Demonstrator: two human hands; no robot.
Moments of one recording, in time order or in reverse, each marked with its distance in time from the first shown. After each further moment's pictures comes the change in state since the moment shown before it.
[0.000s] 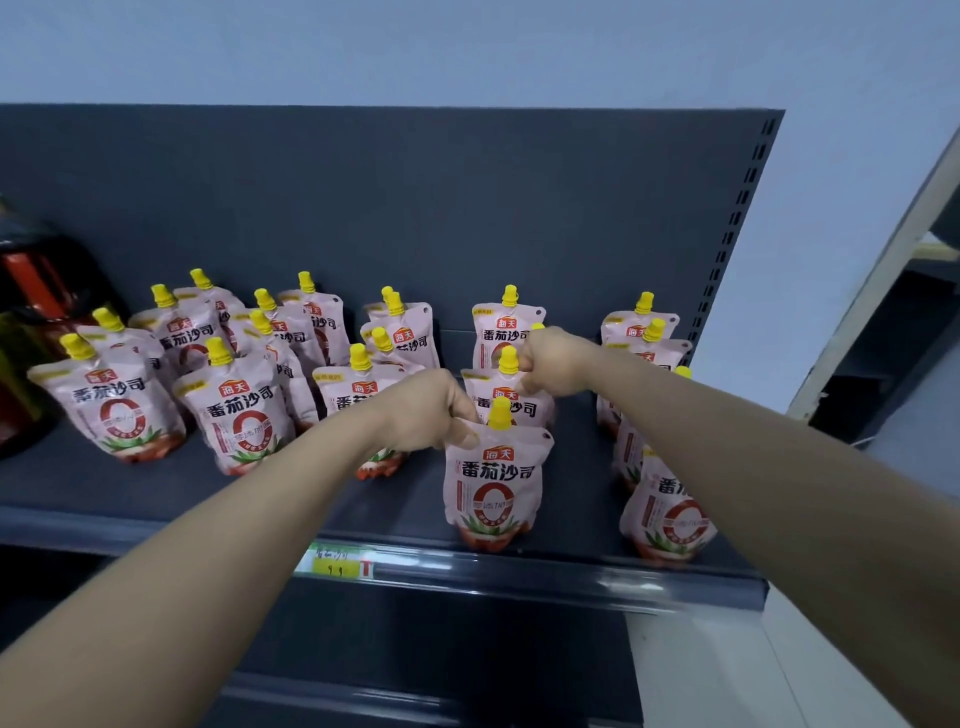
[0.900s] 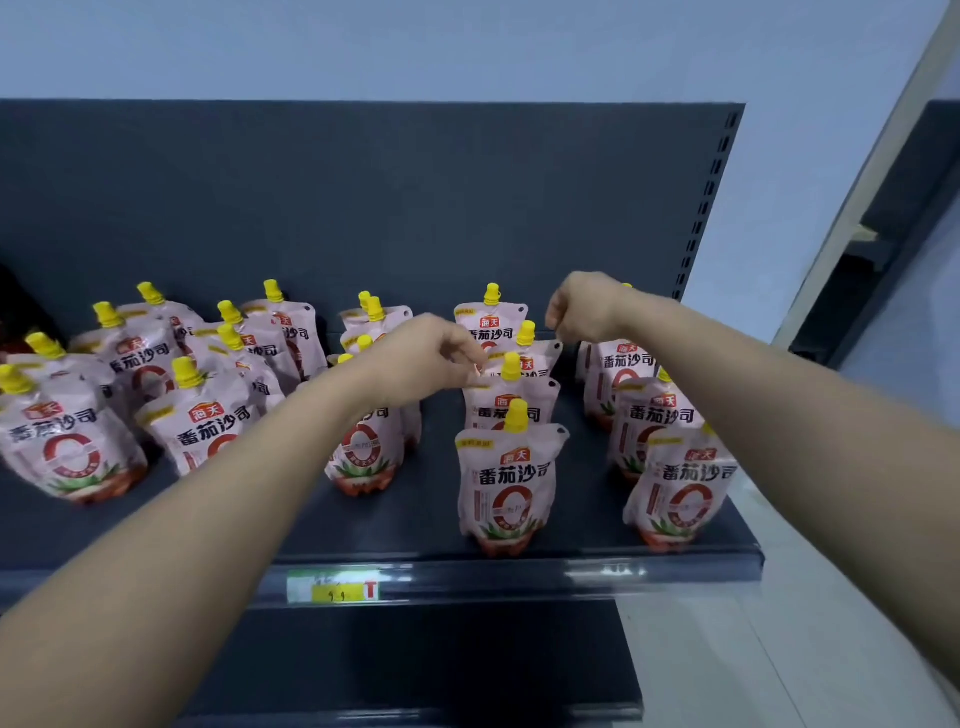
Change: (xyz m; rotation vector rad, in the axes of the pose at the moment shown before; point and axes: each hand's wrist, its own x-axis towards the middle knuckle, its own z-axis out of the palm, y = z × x) left_hand 0.012 0.006 -0.041 -0.016 0.135 0.154; right_hand -0.015 0.020 -0.042 0.126 0.177 0.207
